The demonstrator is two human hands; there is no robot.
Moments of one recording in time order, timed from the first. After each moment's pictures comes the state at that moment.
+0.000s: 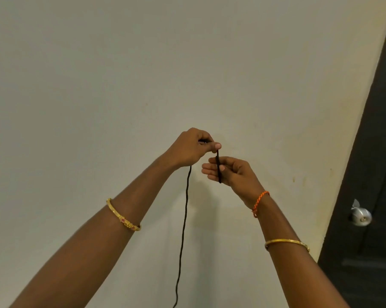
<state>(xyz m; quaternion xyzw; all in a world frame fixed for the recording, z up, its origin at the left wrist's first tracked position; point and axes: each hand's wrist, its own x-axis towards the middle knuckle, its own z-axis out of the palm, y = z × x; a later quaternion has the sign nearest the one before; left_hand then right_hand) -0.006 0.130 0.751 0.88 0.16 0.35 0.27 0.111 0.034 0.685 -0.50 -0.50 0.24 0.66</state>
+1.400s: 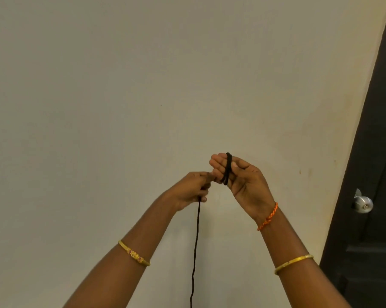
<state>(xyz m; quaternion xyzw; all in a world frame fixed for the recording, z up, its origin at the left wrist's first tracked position) -0.046 0.129 0.675 0.74 0.18 0.22 0.61 0.051 0.016 0.678 -0.29 -0.43 0.35 0.78</state>
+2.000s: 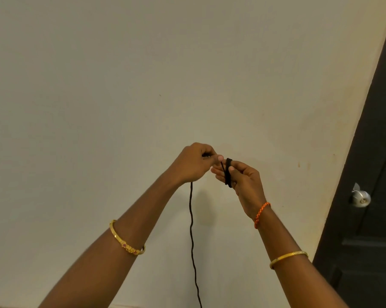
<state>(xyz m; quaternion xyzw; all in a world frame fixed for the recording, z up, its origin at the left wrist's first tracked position) -0.056 0.106 0.711 0.89 0.19 0.31 0.28 0.062 0.020 0.650 -0.47 -0.40 0.21 0.76</state>
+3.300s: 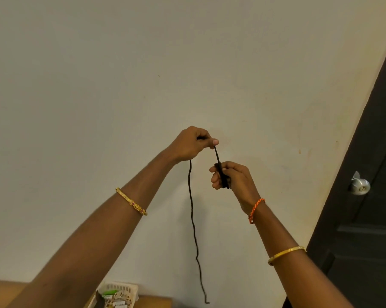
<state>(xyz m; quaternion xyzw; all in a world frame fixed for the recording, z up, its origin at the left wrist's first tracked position) -0.035 0.142 0.698 0.88 0.18 0.30 0.31 0.055 0.012 0.631 -0.57 -0.44 0.23 0.65</state>
